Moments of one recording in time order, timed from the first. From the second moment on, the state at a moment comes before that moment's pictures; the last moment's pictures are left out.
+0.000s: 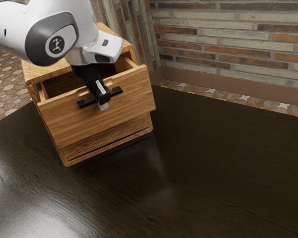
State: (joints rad) arm -0.16 -0.01 0.21 -1.50 0.22 1.67 0.42
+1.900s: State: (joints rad) arm -0.19 -0.20 0.03 -1.69 0.21 1.66 0.33
